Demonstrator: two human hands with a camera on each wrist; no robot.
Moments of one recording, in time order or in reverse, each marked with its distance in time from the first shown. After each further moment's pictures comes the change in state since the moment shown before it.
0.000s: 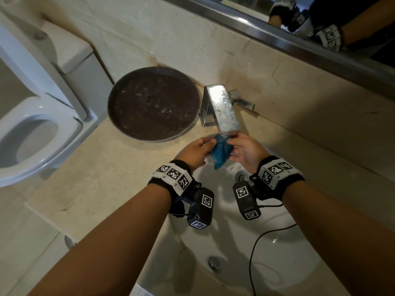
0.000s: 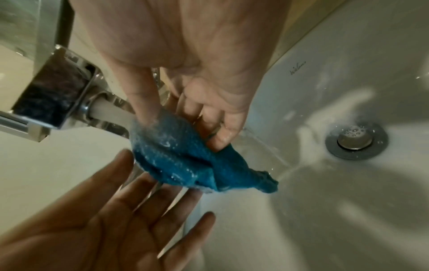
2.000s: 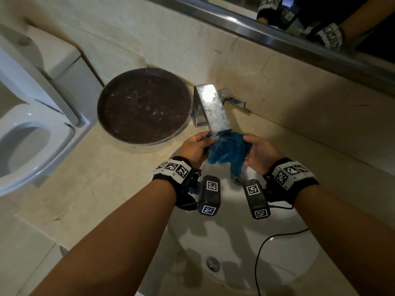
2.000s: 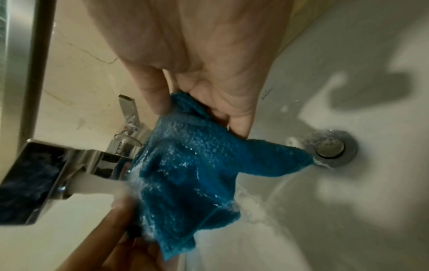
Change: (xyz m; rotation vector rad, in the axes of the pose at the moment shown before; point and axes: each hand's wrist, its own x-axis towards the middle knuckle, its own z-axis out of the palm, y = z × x) left_hand 0.021 -0.001 0.015 -0.443 -0.048 0.020; right_hand -0.013 -0.002 -0.036 0.226 0.108 0.083
